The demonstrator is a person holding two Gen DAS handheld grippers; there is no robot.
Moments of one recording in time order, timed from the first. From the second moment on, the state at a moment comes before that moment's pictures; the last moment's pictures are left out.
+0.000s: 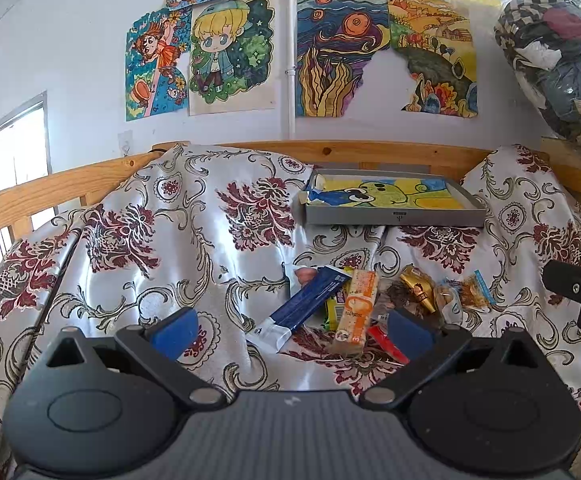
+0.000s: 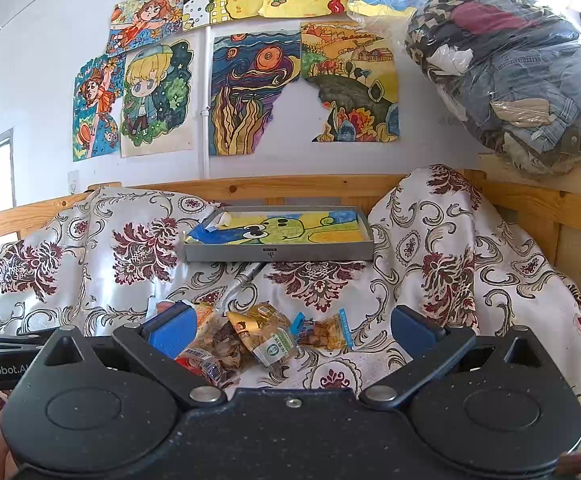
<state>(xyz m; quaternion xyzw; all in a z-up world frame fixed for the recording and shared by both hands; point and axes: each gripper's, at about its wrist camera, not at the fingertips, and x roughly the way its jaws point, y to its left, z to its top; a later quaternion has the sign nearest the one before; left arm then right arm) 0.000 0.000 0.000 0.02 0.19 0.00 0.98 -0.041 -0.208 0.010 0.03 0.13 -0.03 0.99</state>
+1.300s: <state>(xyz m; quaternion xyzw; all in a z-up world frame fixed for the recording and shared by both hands) 0.040 0.000 -0.019 0.04 0.24 0.02 0.97 -0.003 -0.225 -0.003 0.07 0.22 -0.06 0.97</state>
